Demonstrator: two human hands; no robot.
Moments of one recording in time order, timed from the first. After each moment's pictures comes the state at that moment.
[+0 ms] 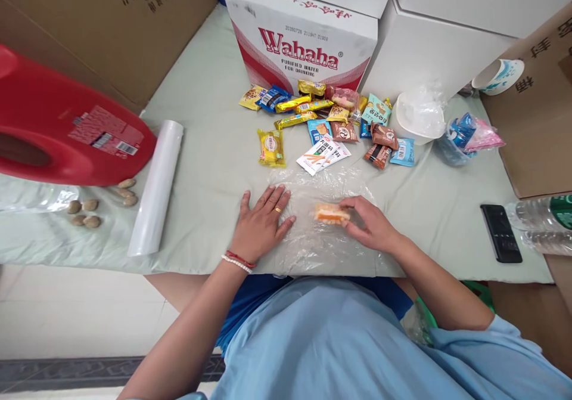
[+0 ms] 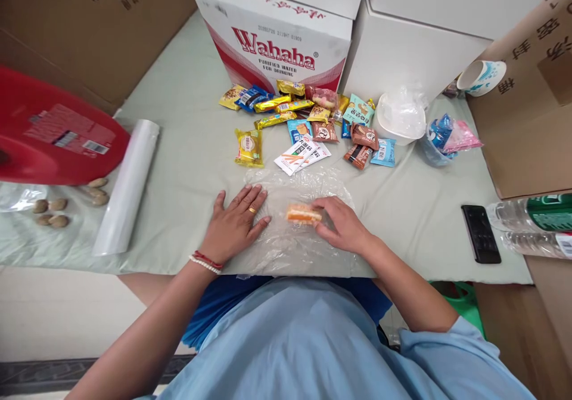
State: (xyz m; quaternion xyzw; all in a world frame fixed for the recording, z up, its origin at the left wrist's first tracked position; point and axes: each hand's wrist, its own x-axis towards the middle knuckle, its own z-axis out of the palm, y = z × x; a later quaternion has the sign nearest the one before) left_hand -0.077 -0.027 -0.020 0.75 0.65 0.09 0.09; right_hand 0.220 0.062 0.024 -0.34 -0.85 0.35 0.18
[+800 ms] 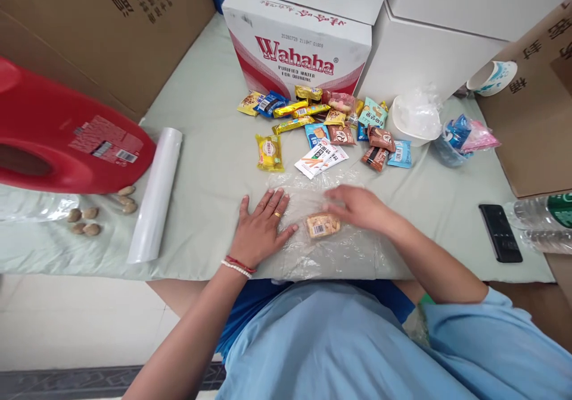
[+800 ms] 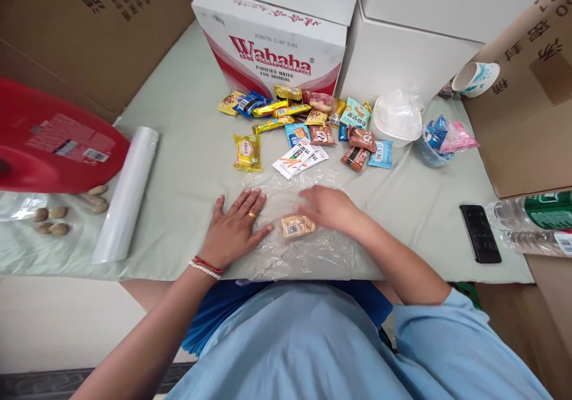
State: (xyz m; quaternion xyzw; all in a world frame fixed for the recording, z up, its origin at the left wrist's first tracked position) left_hand -0.078 -0.028 -0.022 0.76 0.64 0.08 0.08; right_hand 0.177 0.102 0.053 -0.38 -0.89 0.24 -0.02
